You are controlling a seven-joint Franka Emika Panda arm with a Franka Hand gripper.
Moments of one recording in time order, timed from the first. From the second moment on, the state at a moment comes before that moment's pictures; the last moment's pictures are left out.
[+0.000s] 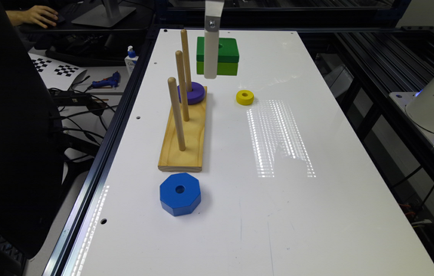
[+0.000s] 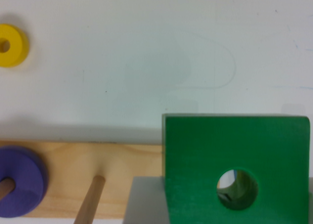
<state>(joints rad) -0.01 0.11 0.20 -2.08 0.03 2.26 0.93</state>
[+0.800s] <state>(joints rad) -0.01 0.23 0.20 -1.93 0.01 2.25 0.93</state>
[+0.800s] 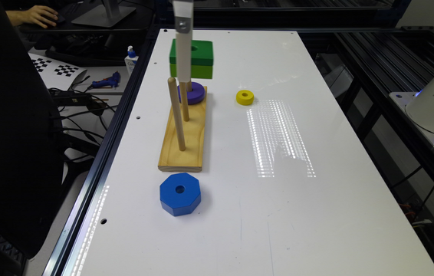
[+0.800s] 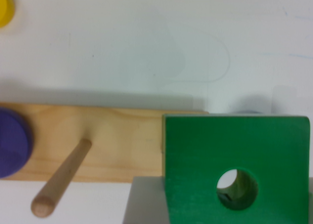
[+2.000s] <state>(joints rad) 0.00 0.29 0.20 -1.91 0.00 2.26 0.94</state>
